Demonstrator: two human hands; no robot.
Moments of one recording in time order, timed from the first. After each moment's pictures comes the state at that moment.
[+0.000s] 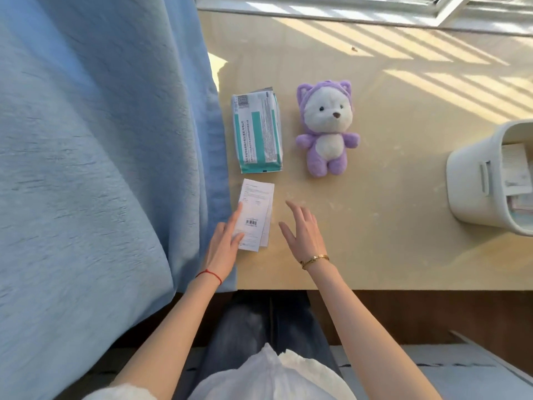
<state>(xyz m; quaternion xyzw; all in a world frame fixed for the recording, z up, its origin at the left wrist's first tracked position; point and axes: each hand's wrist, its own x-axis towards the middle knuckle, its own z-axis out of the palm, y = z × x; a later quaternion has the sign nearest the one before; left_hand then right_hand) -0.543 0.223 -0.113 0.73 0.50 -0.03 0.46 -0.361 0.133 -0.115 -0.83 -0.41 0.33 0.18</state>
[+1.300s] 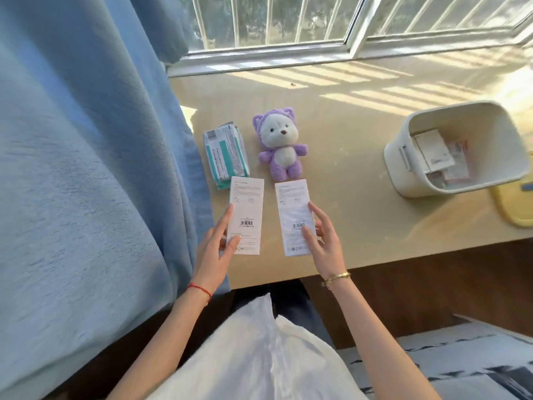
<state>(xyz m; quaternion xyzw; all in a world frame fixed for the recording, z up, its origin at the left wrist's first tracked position) -0.536 0.189 0.011 0.77 0.42 0.08 0.47 -0.349 0.031 0.004 -0.76 -0.19 0.33 0.53</state>
